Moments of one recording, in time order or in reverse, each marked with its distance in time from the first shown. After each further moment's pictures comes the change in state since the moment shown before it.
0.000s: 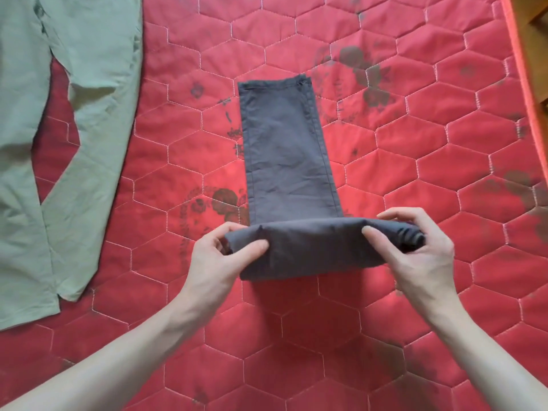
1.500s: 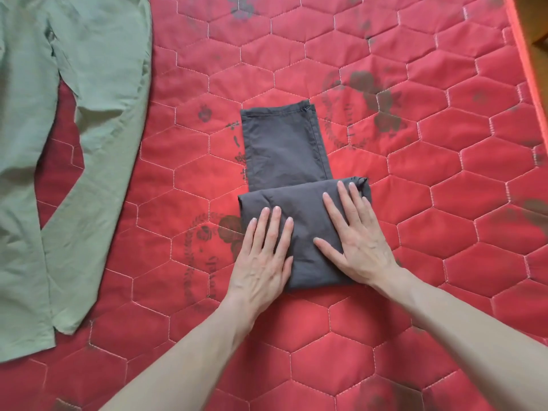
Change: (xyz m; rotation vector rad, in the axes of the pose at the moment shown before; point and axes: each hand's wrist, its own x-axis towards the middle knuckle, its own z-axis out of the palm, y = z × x) left_hand 0.094 -0.079 0.034 1.496 -0.036 0.669; right_hand 0.078 0.081 0.097 -0.760 -0.354 -0.470
